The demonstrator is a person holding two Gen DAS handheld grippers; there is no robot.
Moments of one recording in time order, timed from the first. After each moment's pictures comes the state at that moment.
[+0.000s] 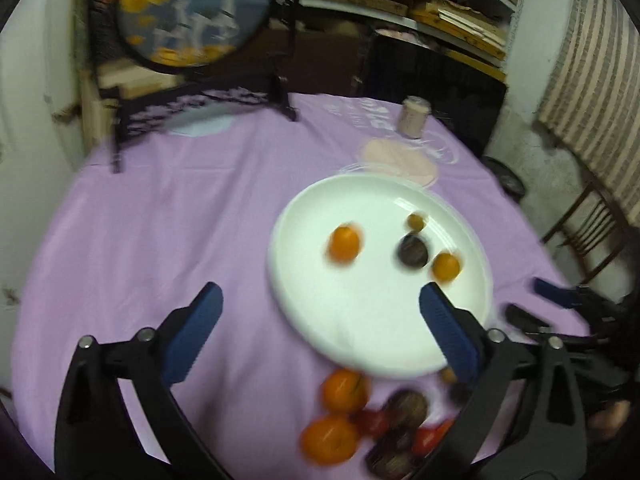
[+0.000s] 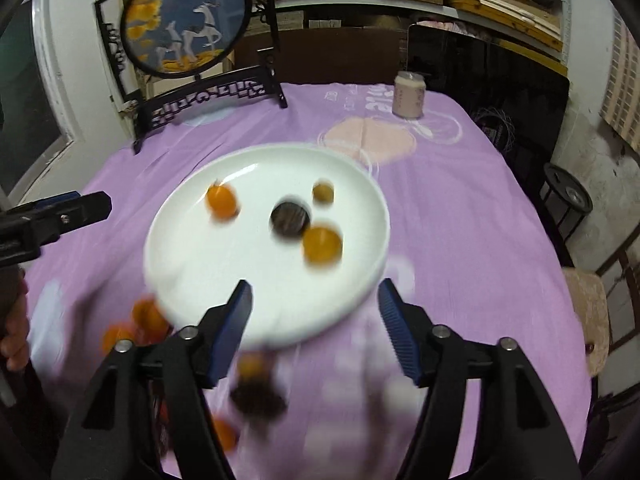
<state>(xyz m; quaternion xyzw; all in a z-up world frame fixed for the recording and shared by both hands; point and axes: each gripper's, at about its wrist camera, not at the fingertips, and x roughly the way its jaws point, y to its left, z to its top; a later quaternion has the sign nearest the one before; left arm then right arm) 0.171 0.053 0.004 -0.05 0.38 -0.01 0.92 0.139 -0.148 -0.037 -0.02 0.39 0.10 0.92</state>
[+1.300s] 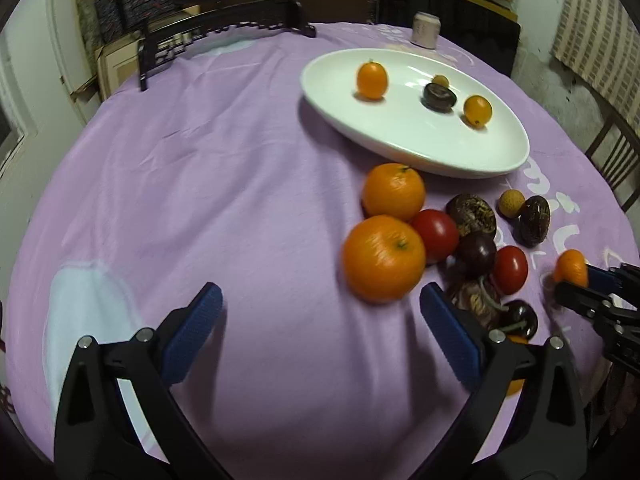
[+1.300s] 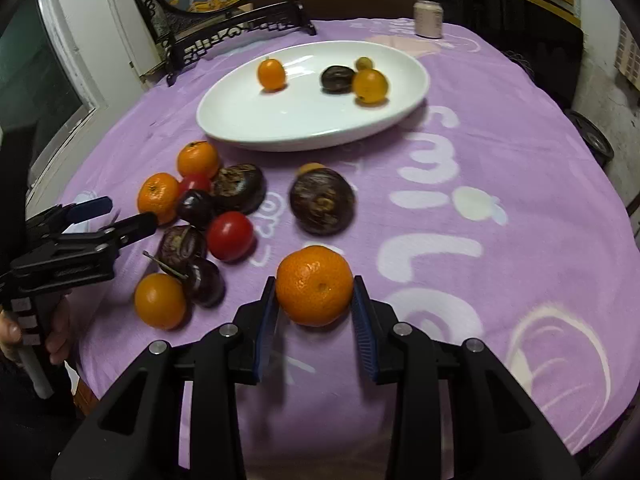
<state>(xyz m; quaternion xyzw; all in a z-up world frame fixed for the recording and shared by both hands) 0.100 0.047 -0.085 0.00 0.46 0.00 0.89 0.060 -0.133 -0.103 0.01 0.46 0.14 0.88</state>
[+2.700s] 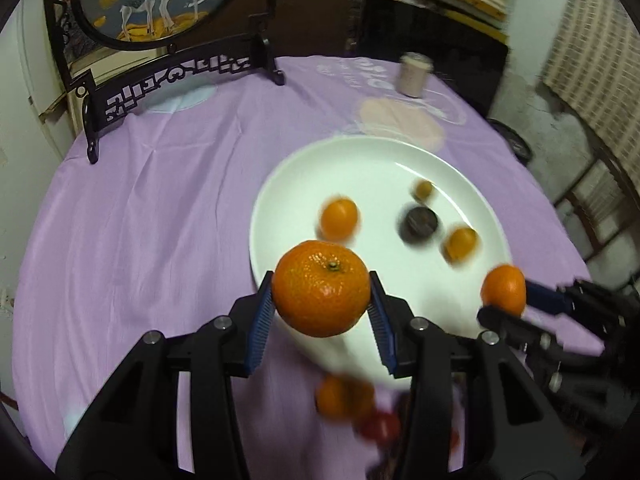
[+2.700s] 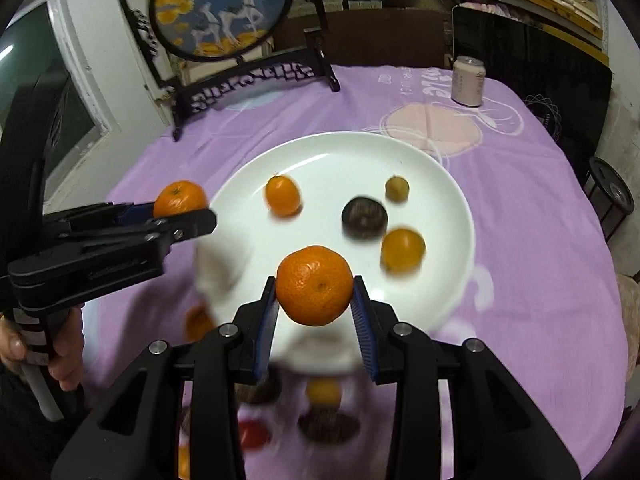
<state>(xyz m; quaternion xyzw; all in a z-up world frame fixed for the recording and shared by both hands) 0.243 0.037 -0.018 -0.03 0.45 -0.03 0.89 0.198 -0.099 -0.044 0.00 0.42 0.18 0.89</state>
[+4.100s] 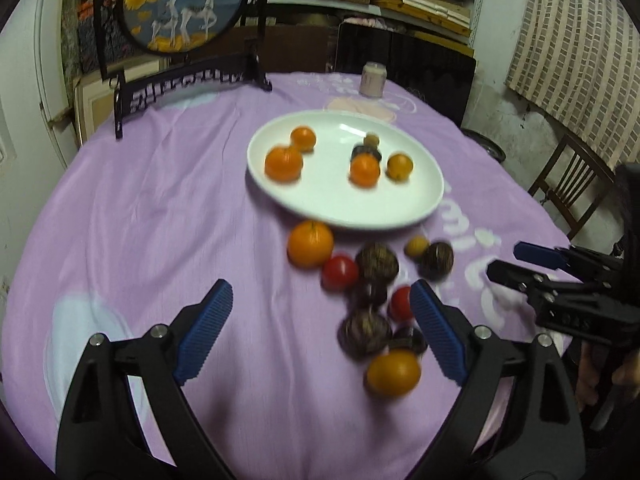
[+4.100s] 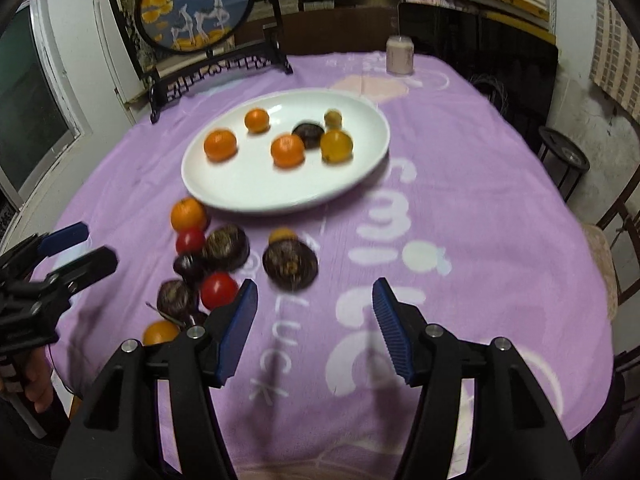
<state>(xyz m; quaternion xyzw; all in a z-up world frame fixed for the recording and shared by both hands) 0.059 0.026 -0.027 -0.03 0.39 -0.06 0.92 0.071 -0.143 -0.066 0.01 0.42 0.10 0.90</state>
